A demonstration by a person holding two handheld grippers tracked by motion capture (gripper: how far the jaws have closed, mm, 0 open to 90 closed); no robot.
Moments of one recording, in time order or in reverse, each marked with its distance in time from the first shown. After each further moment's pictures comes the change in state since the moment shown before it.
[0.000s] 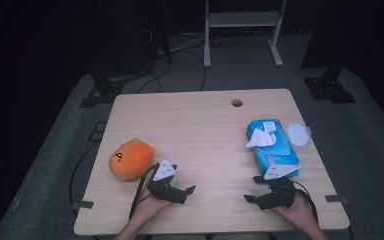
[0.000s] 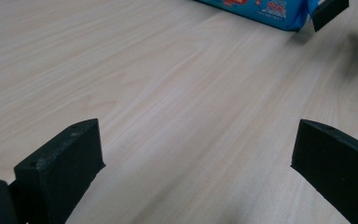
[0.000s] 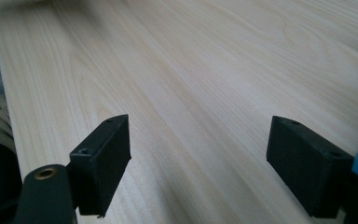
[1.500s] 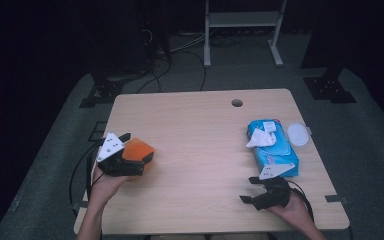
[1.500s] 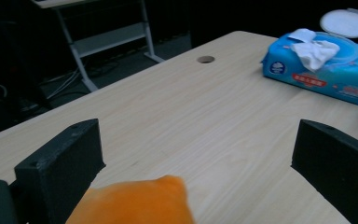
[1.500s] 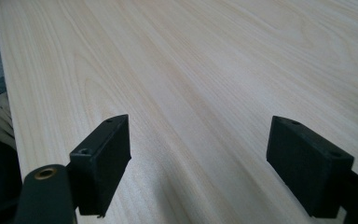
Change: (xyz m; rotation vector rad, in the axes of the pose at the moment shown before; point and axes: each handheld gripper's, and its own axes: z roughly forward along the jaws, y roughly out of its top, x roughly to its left) left arm 0.073 0.045 -0.119 -0.195 0.272 0.044; right arm 0.003 0.004 0.011 0.022 0.025 -0.010
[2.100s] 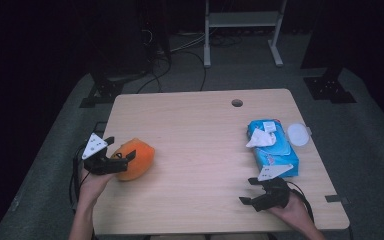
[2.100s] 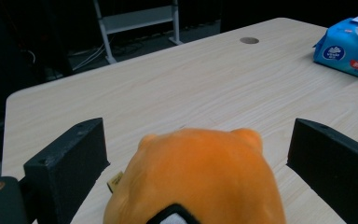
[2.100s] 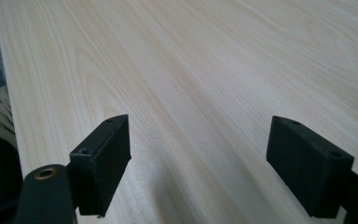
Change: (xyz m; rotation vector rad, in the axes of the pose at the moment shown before) left arm 0.044 -0.044 0.000 0.052 0.074 -0.112; right arm 0.003 0.001 0.001 0.015 -0.002 -0.019
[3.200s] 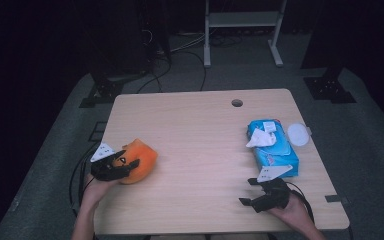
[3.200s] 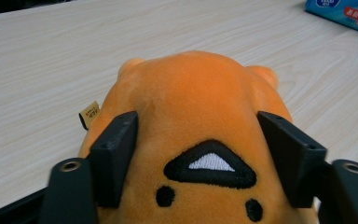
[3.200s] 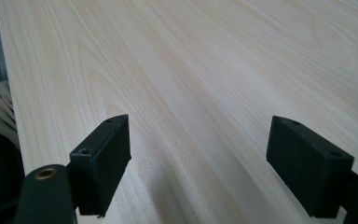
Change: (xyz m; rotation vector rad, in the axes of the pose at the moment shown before) left arm 0.002 -0.036 0.020 0.146 -0.108 -0.021; right arm 0.003 0.001 0.000 0.005 -0.003 -0.020
